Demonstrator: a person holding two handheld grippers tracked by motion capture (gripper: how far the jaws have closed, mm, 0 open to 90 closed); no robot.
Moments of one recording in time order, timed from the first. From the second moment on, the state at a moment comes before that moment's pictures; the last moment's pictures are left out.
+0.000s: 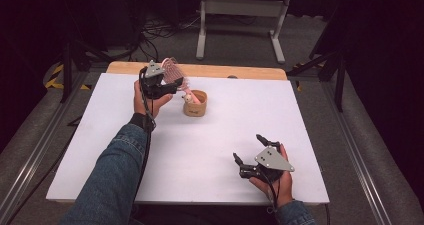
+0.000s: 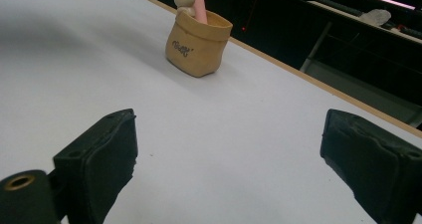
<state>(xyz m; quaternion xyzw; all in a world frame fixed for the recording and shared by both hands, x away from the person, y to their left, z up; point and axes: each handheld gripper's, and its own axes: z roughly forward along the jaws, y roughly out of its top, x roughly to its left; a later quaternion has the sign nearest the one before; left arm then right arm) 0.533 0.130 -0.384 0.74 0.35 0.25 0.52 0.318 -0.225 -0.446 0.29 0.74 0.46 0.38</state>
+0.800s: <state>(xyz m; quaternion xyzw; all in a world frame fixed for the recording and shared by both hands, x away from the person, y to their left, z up) 0.528 0.135 -0.379 0.74 0.35 0.25 0.52 0.317 -0.224 -0.445 0.29 0.74 0.46 0.39</state>
